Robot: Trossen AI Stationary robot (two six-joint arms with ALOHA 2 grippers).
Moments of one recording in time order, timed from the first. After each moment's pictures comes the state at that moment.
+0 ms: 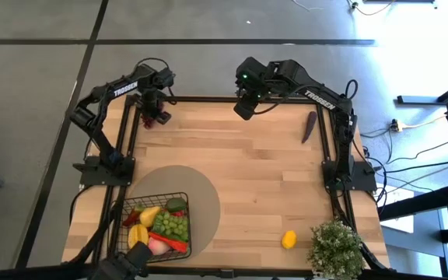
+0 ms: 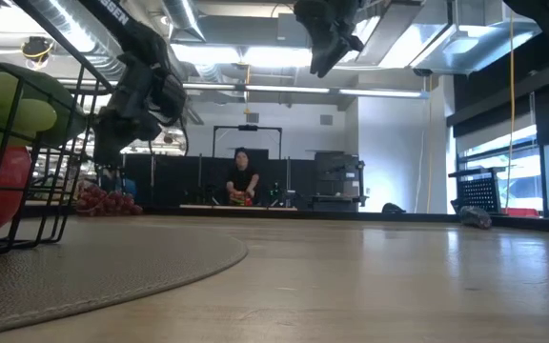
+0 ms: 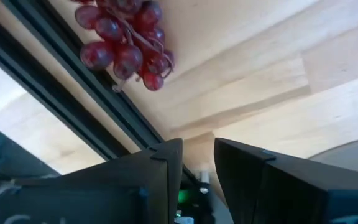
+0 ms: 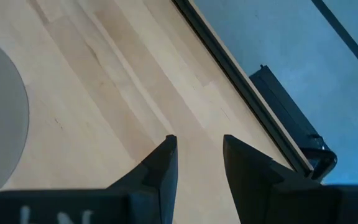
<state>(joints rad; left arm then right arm) 0.99 1.67 1.26 -1.38 -0.09 -0.09 -0.37 1.96 2.30 -1.42 0.18 0.17</state>
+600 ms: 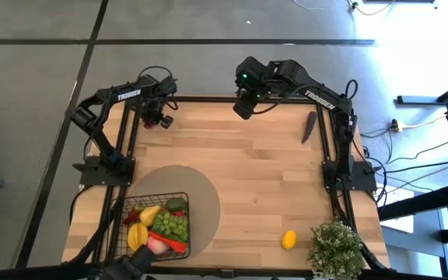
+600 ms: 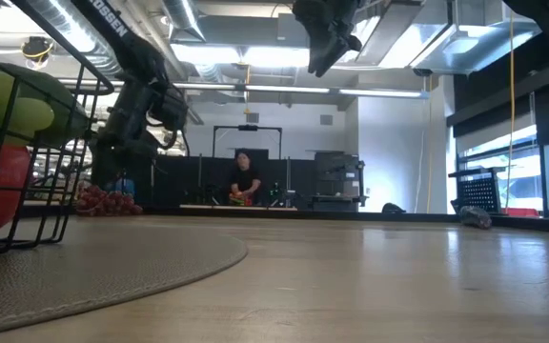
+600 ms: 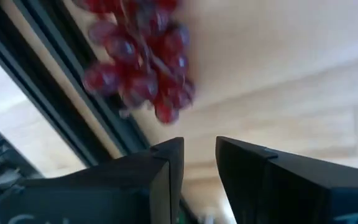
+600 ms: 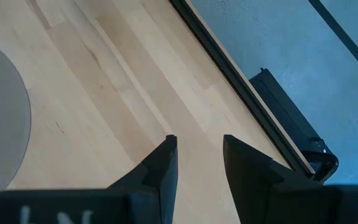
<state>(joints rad) 0.95 1.67 1.10 -1.13 -0.21 -0.26 -0.37 1.96 2.30 -1.41 0.18 0.17</state>
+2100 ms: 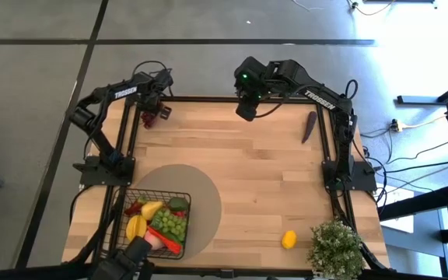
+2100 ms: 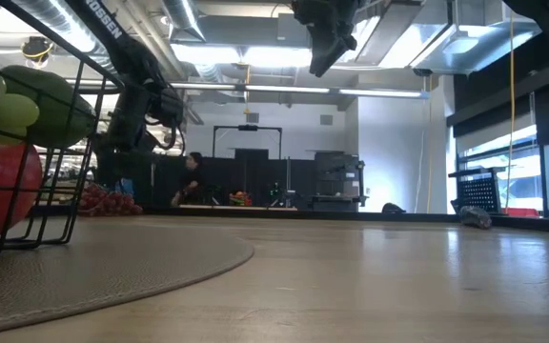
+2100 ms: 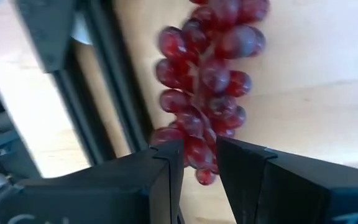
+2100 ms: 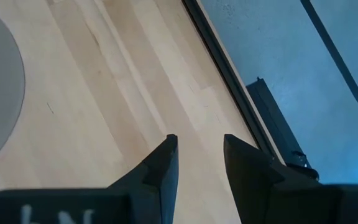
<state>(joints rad) 1.03 1.66 1.10 -0.98 -0.33 -0.30 -0.37 1.96 2.30 -1.41 0.18 0.03</state>
